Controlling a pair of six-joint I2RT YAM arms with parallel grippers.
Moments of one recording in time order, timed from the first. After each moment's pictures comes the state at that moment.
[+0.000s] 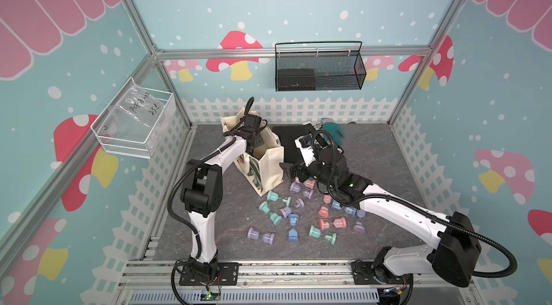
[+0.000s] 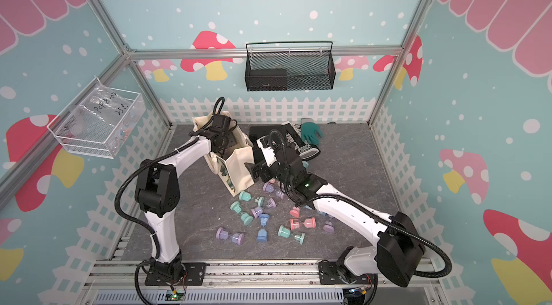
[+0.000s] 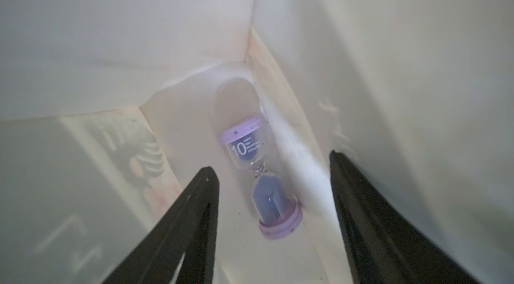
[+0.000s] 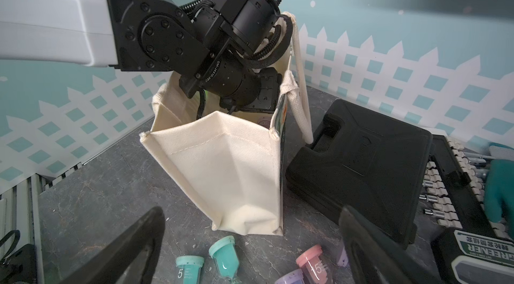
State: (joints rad) left arm -0.28 2.01 1.66 -0.54 -0.26 -0.65; right arm 0.79 1.34 1.01 0.05 -0.02 0.12
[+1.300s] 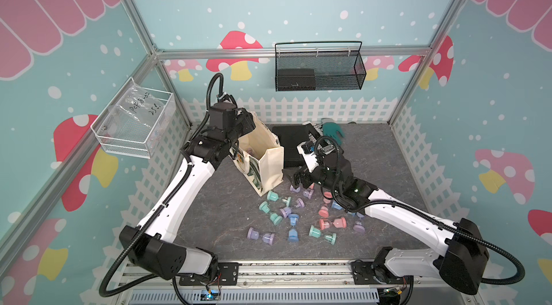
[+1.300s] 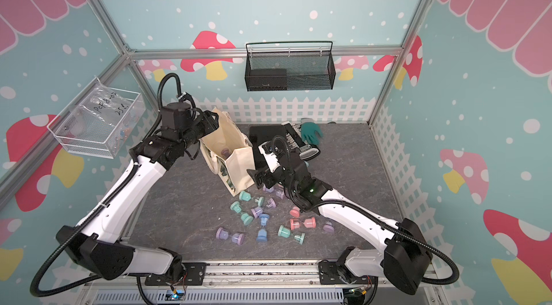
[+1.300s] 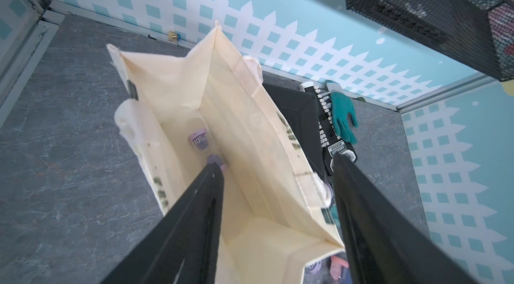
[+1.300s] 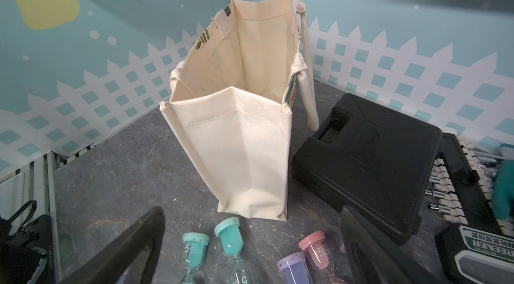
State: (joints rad) left arm -0.35 1.36 1.50 -0.54 -0.17 -0.64; right arm 0.78 1.26 0.92 0.05 -0.07 0.09
